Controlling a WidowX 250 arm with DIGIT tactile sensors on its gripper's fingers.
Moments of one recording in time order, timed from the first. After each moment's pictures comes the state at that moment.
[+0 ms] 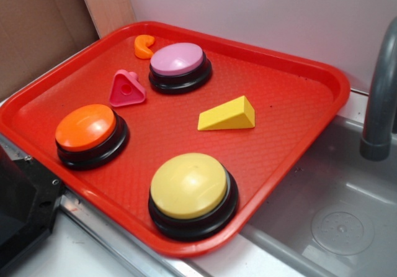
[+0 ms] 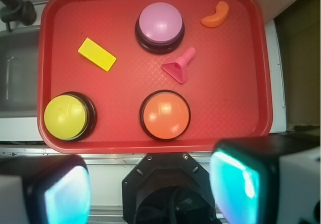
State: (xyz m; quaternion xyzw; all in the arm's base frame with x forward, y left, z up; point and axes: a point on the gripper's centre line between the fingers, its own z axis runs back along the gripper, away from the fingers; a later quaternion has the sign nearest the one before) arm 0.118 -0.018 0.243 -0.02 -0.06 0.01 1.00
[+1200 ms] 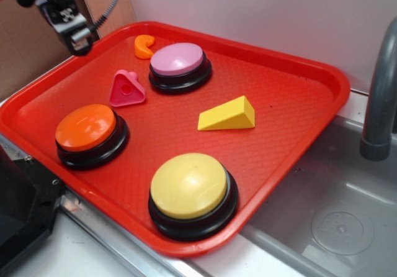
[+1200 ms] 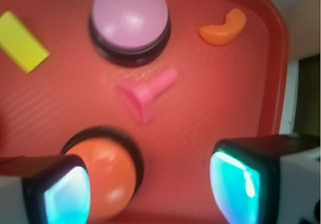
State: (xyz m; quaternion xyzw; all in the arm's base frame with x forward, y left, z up) arm 0.193 0.043 0.121 0.05 -0.04 -0.10 0.99
